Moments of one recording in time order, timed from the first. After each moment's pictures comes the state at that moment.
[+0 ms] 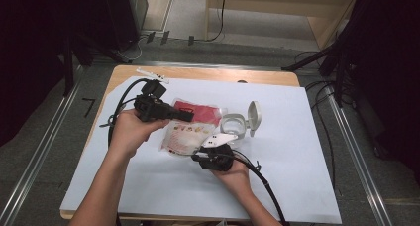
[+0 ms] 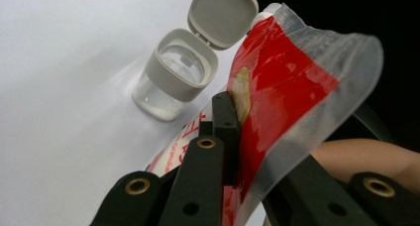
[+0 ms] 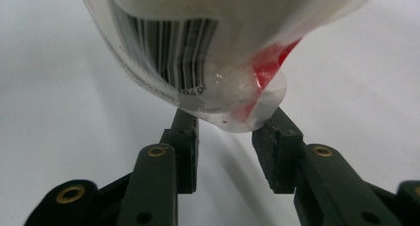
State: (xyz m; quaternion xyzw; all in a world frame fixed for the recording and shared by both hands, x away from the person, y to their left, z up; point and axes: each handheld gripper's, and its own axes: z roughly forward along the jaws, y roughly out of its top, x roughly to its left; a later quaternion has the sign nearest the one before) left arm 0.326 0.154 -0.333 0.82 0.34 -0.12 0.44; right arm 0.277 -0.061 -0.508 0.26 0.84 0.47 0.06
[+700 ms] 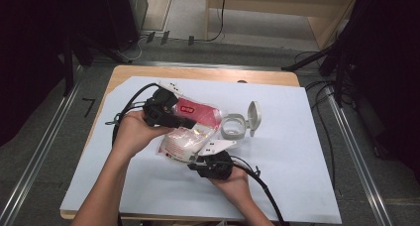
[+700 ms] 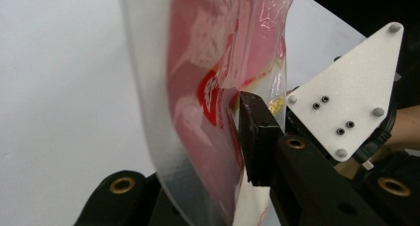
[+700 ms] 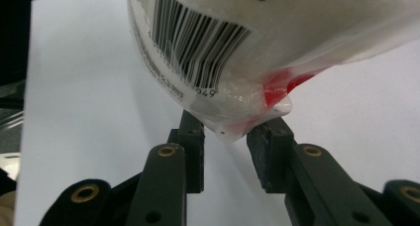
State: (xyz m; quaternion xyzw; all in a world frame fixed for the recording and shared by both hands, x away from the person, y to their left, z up) left arm 0.322 0.133 -0.345 0.89 0.29 -0.03 0.36; right arm 0.255 -0.058 -0.500 0.24 0.85 0.47 0.02
